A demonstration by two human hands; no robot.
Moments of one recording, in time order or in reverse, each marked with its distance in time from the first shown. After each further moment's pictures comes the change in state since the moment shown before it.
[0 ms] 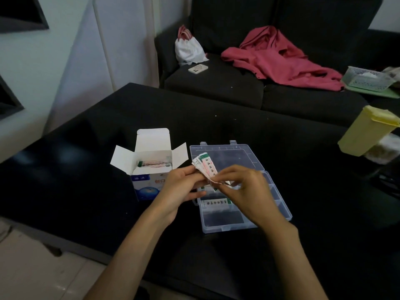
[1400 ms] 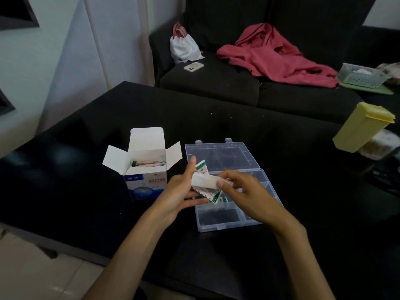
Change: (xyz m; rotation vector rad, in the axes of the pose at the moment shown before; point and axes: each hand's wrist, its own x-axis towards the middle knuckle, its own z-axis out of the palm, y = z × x) left_hand 0.009 -0.010 0.006 -0.036 -0.028 -0.198; right_hand -0.007 0.005 -0.015 0.242 -0.292 0.126
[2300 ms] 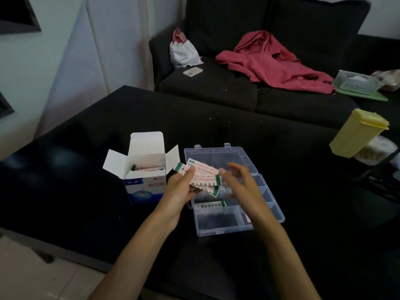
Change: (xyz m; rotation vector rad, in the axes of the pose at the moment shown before) left_hand 0.002 -0.003 0.004 -0.066 0.092 0.186; right_hand 0.009 -0.012 0.014 0.482 0.309 0.311
